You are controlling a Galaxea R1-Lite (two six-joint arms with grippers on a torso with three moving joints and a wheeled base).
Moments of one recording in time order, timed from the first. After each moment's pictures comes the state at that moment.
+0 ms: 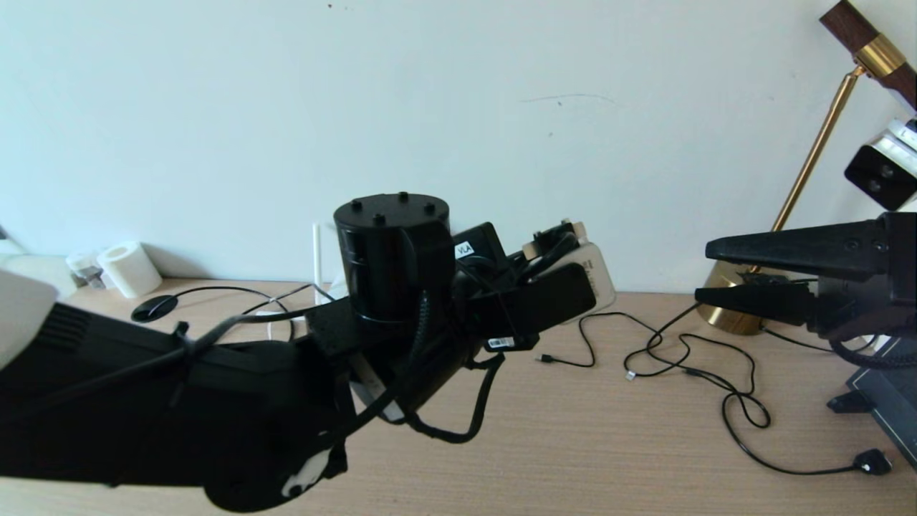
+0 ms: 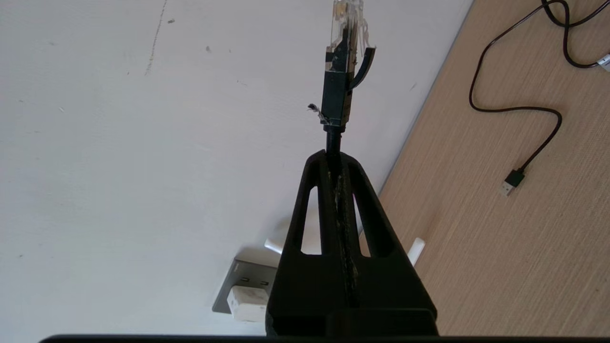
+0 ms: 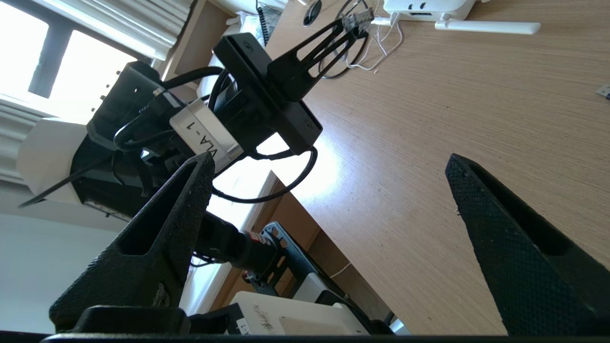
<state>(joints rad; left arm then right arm) -0.90 1.83 -1.08 -0.78 0.30 1.07 0.22 1.27 -0.93 -0.09 0.79 0.60</state>
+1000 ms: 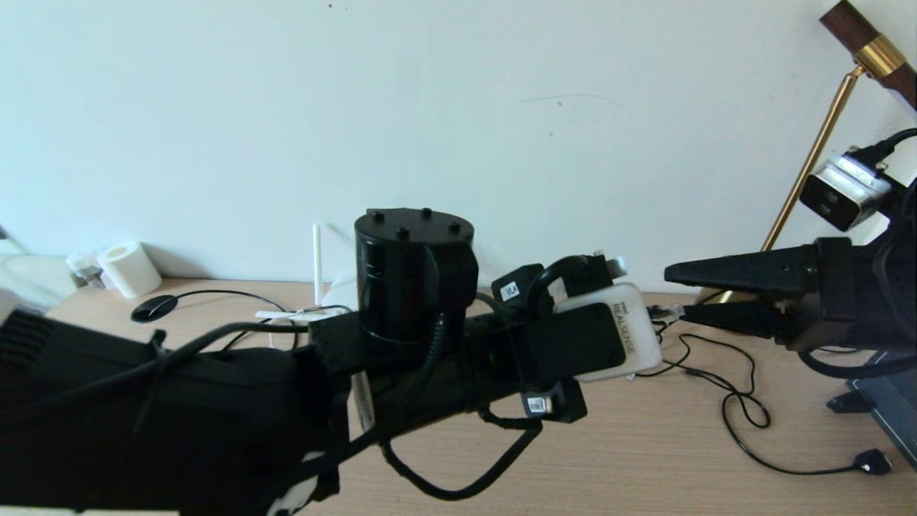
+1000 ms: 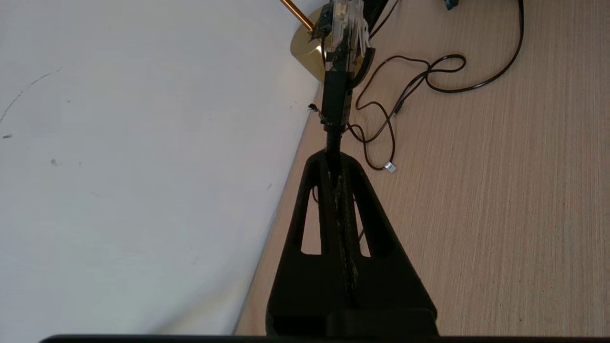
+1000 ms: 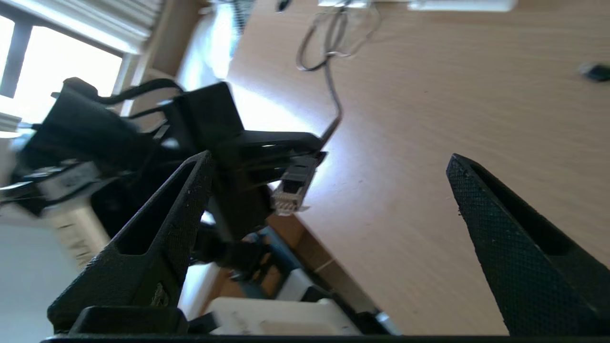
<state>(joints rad) -0.94 1.81 -1.08 -0.64 -0.10 0.87 0.27 1.33 -0.92 -0.09 0.71 0.56</state>
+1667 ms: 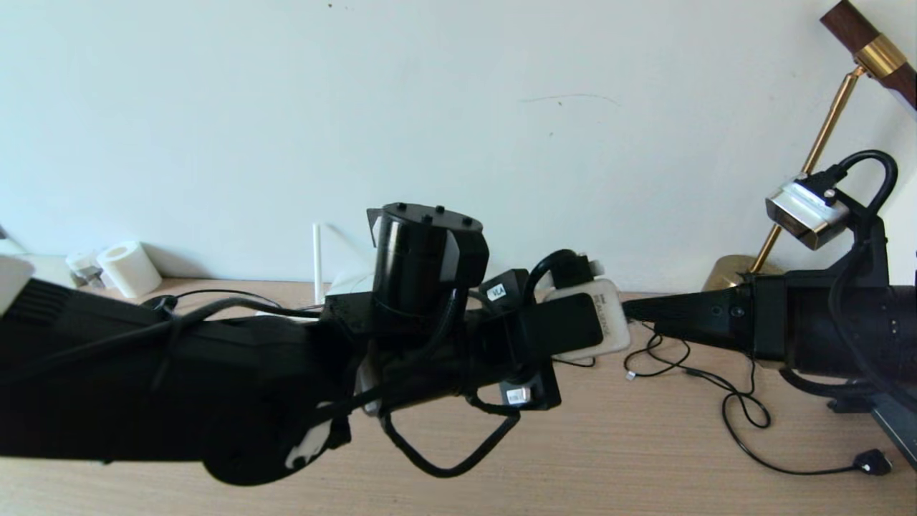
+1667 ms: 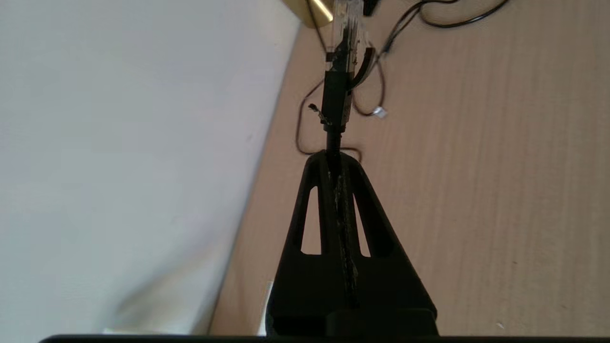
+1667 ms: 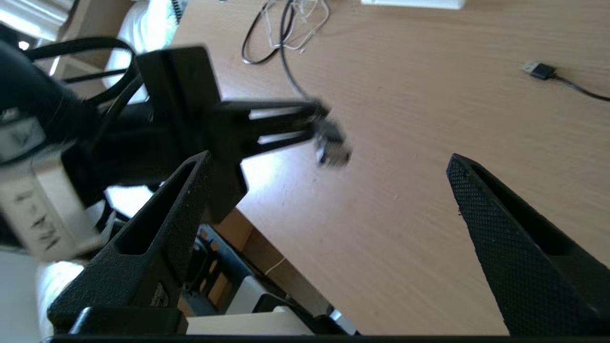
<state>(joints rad) -0.89 1.83 -1.16 -0.44 -0.08 0.88 0.44 1.34 -0.89 -0.07 0.44 0.50</state>
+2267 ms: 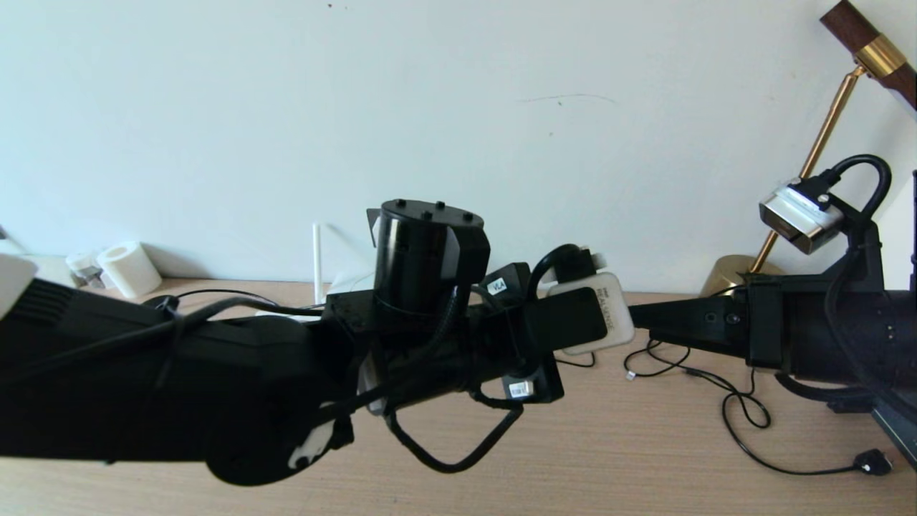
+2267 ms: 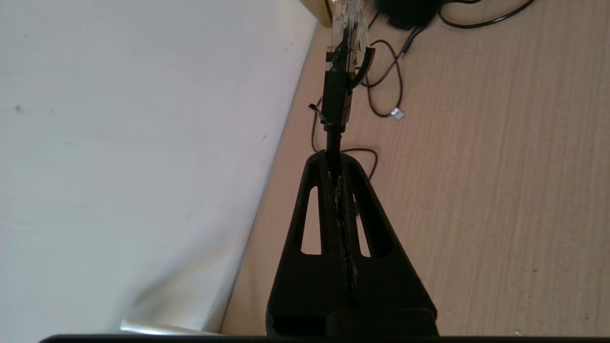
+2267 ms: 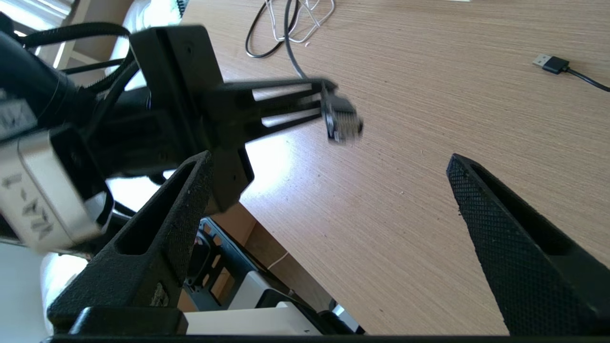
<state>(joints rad) -0.89 1.83 -1.16 -0.47 -0.05 0.88 0.46 1.34 -0.89 -0.07 0.44 0.51</state>
